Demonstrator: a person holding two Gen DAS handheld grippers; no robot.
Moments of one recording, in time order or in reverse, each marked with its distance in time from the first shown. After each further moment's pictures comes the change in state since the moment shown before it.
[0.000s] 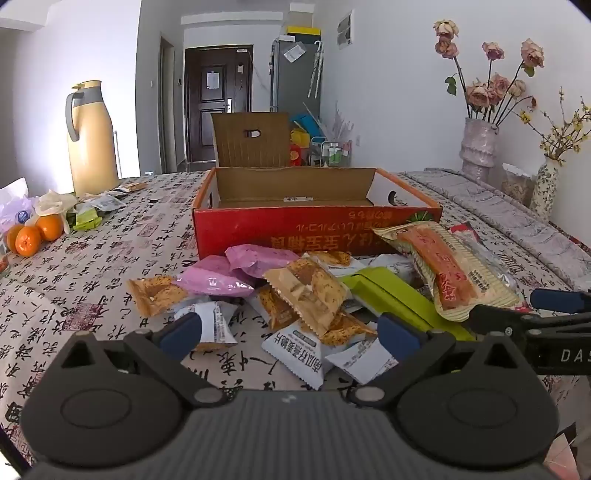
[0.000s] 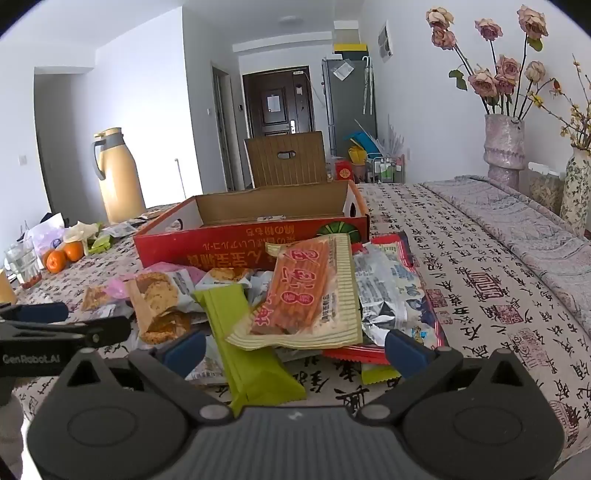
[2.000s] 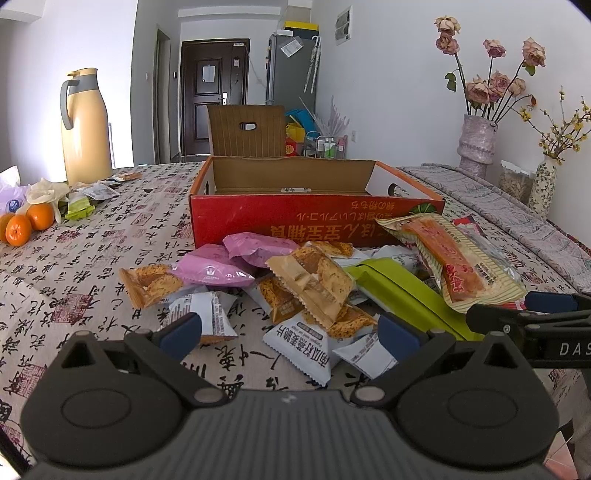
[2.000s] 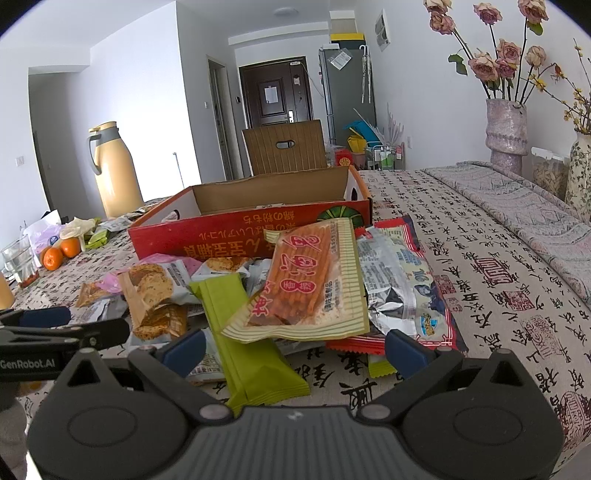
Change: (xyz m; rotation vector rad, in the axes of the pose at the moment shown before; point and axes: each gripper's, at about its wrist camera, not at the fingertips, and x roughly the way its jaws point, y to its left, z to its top) left arm 0.010 0.010 -0.005 -0.015 -0.003 -0.050; right arm 0.014 0.000 -0.003 0.018 0.037 0.005
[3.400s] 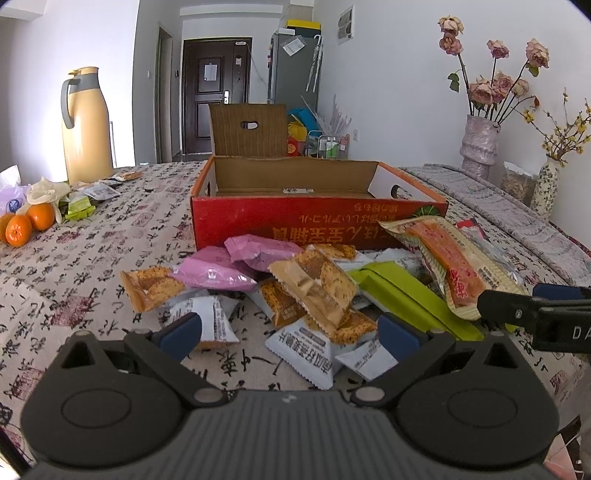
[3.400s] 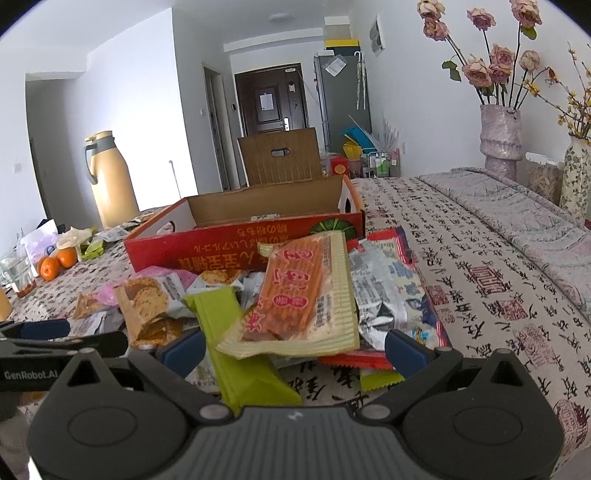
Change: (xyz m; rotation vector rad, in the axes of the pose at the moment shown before) left arm 0.002 0.001 0.006 -0.006 0.006 0.008; right arm -0.002 -0.002 0.011 0.010 -0.027 -0.011
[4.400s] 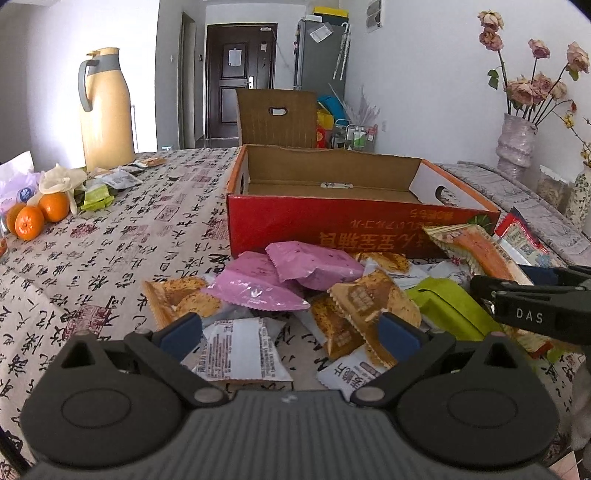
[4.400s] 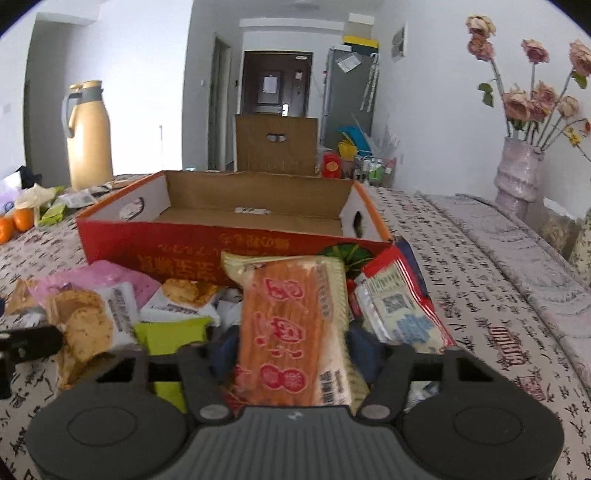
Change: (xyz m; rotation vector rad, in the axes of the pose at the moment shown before) left arm 0.035 0.029 0.018 -0.052 0.052 0.067; right arm 0.081 0.032 0.026 -0.180 0.050 -0.113
